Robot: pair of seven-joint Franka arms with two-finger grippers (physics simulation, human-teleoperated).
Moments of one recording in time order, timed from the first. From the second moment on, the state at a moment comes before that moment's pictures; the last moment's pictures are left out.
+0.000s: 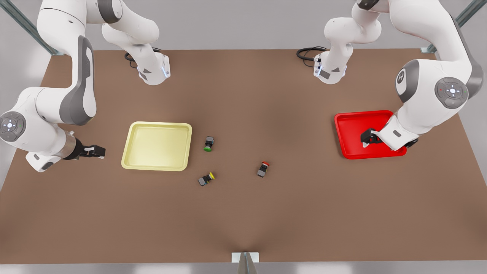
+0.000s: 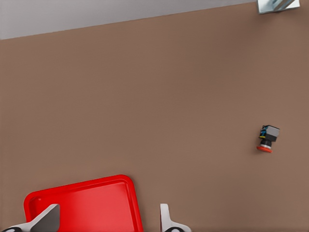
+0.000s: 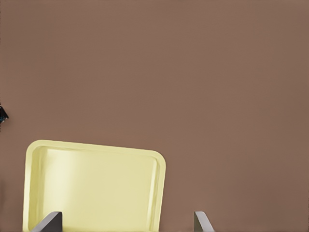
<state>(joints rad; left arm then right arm) -0.07 0.21 -0.05 -1.43 0.04 1.64 0.01 0.04 0.30 -0.08 -1.46 -0.01 1.67 -0.10</state>
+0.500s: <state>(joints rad) -0.52 0.61 -0.08 -1.47 0.03 2.09 -0.33 0.36 0.67 -0.09 -1.17 -0.01 1.73 1.03</state>
